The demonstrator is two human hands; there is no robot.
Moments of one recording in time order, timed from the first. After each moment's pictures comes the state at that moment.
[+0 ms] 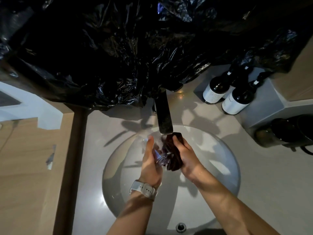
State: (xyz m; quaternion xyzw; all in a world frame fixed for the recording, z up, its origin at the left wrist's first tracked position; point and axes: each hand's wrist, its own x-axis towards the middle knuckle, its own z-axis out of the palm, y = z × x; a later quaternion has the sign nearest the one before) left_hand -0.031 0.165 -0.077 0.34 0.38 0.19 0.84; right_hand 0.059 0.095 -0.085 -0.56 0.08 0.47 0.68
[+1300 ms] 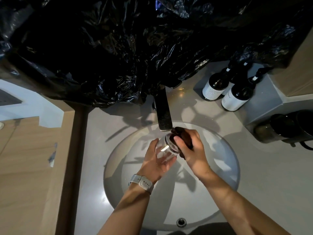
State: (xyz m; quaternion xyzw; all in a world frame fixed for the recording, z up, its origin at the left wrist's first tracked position) left_hand -0.022 0.170 -0.071 0.10 0.53 0.01 0.84; right_hand 0.062 0.068 -0.062 -0.75 -0.19 0.23 0.59
